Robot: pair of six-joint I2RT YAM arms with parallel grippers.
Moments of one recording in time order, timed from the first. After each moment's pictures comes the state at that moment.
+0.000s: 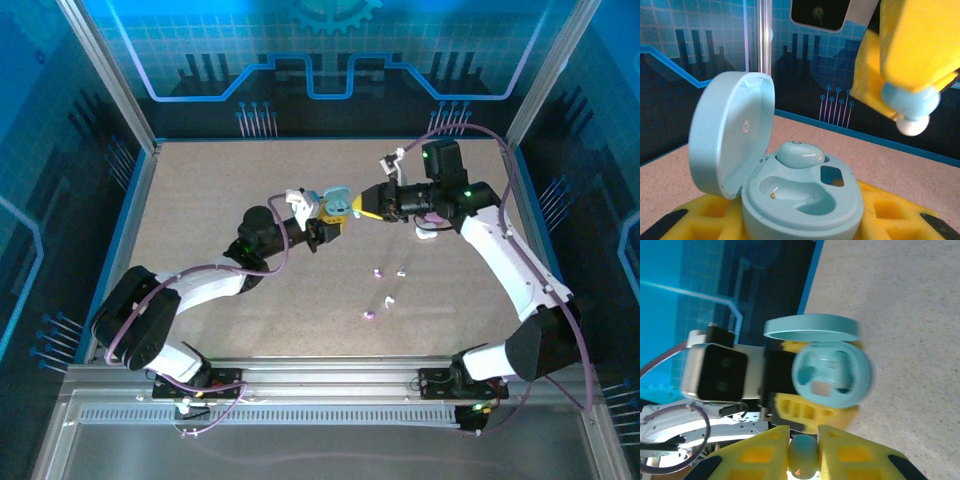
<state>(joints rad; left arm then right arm) -0.57 1.50 0.72 0.84 0.45 -0.08 0.33 1.40 1.35 -0.64 -0.93 0.59</state>
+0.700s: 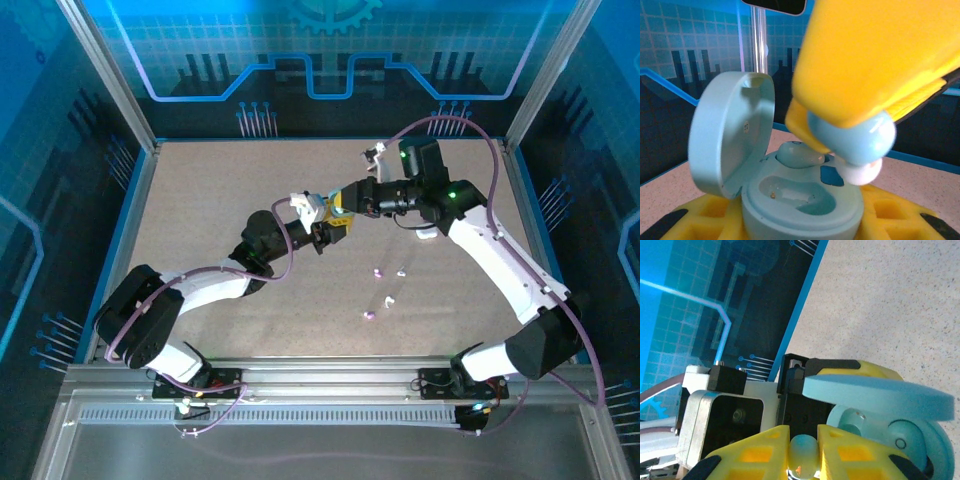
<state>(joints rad) -0.61 1.51 0.72 0.91 0.41 -0.06 0.46 1.42 1.42 -0.61 -0.71 0.62</state>
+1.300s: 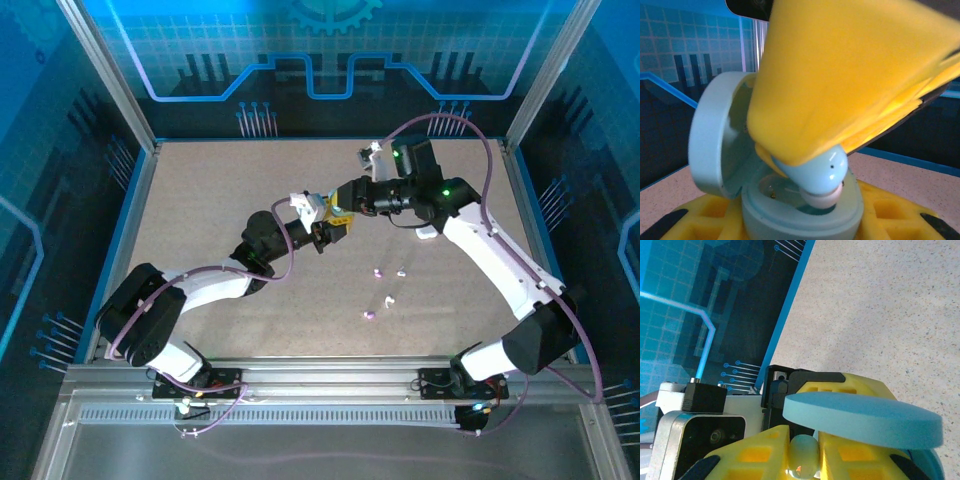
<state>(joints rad) -0.61 1.53 0.72 0.94 0.41 -0.07 0.49 1.45 1.44 -0.62 -0.64 0.61</state>
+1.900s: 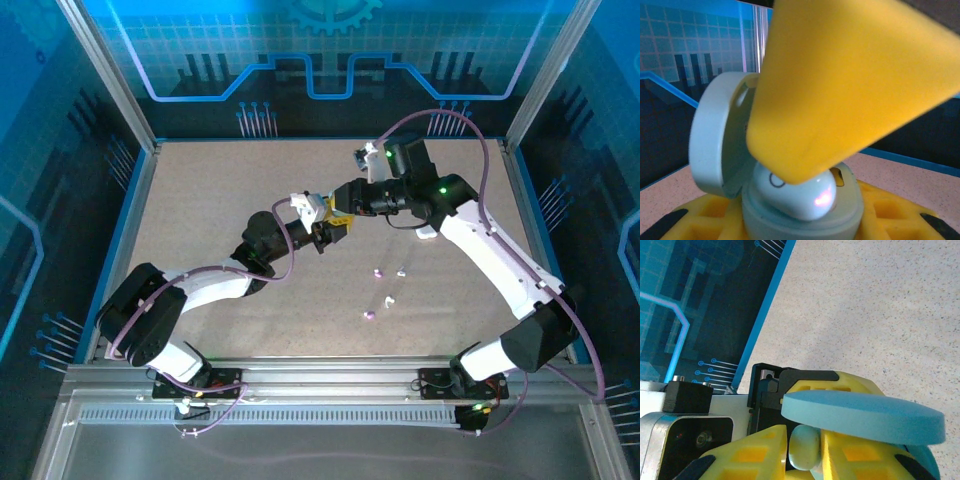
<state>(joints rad) -0.62 1.53 0.72 0.94 0.40 -0.07 0.53 1.46 1.51 -0.73 -0.52 0.53</state>
